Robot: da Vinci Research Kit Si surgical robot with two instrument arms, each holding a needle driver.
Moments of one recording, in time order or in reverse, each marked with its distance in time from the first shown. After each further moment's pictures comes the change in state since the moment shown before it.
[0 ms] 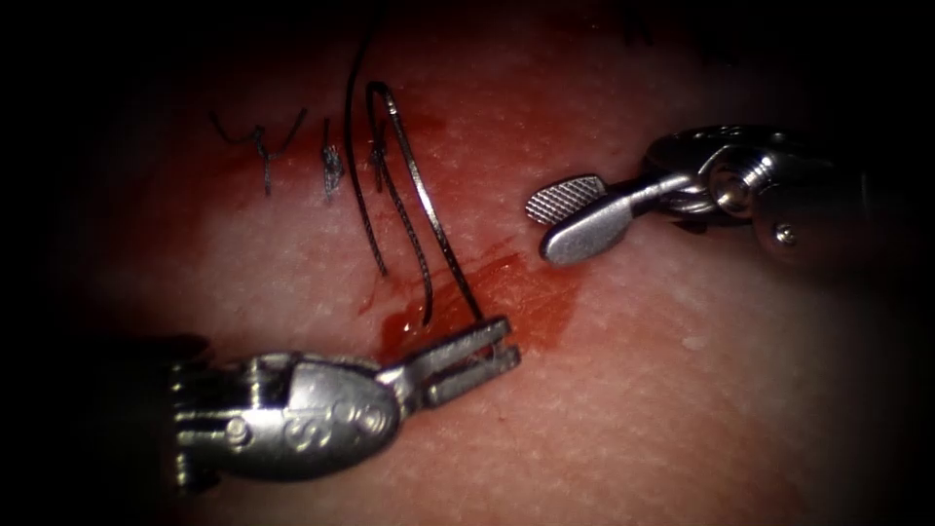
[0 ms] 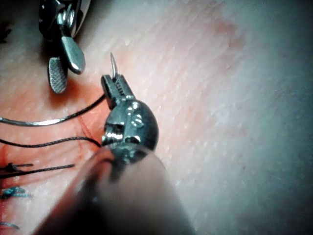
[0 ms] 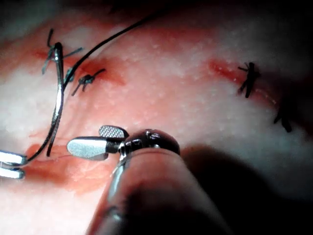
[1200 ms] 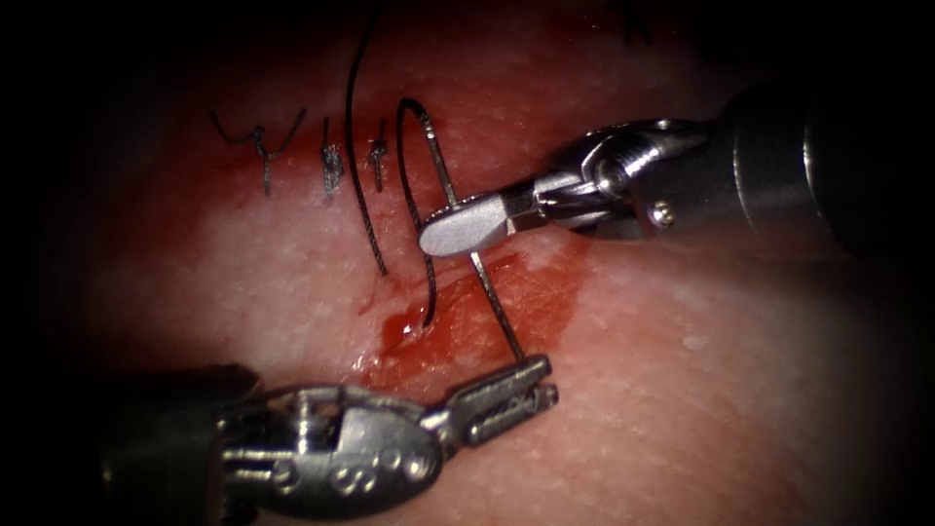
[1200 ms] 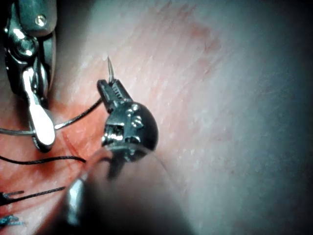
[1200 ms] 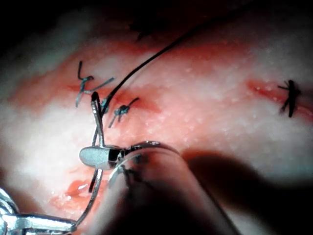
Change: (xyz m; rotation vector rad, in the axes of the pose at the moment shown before) right arm 0.000 -0.001 0.006 -0.040 -0.008 0.079; left arm 0.002 0.001 0.000 -0.009 0.054 0.088
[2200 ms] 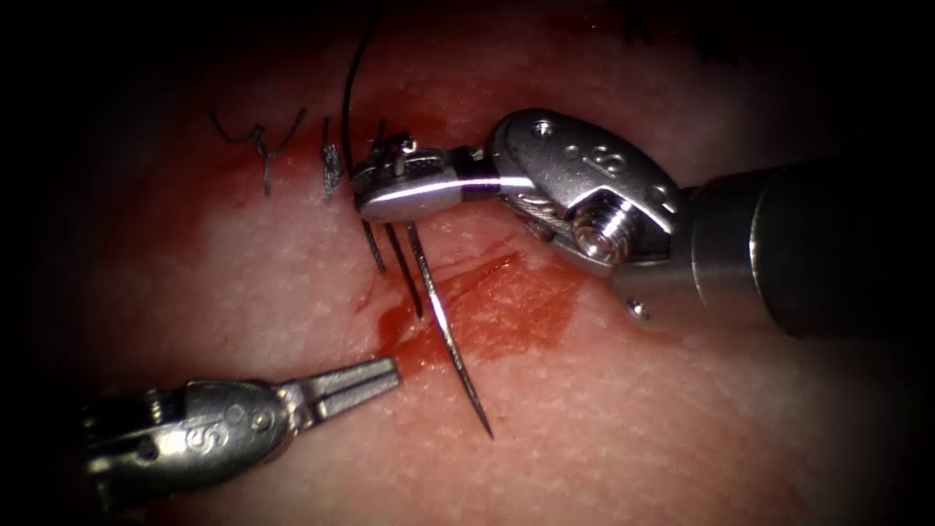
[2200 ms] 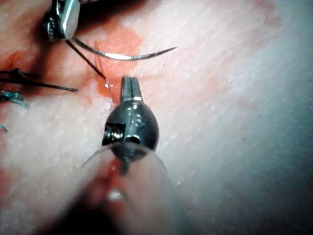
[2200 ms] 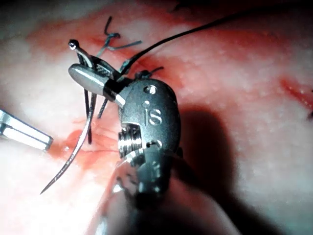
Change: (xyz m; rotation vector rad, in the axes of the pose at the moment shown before) right arm 0.002 -0.001 0.002 0.269 0.261 -0.813; left arm -0.009 -0.001 -0.004 -0.124 -0.147 -0.472
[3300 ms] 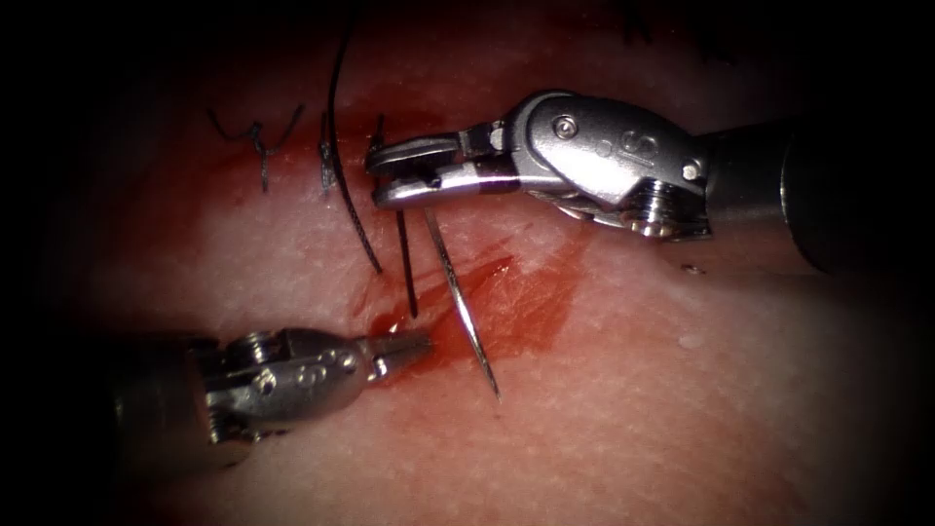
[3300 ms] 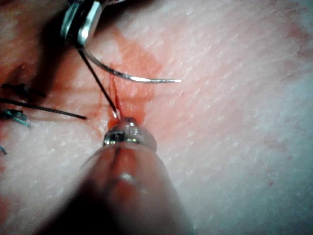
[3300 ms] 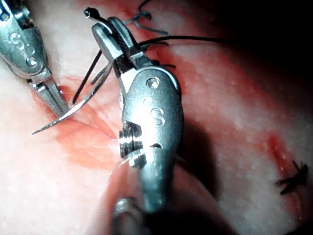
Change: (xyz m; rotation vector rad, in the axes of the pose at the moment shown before) right arm 0.002 -0.001 0.001 0.002 0.007 -0.439; left arm -0.004 -0.003 0.004 0.084 -0.374 -0.043
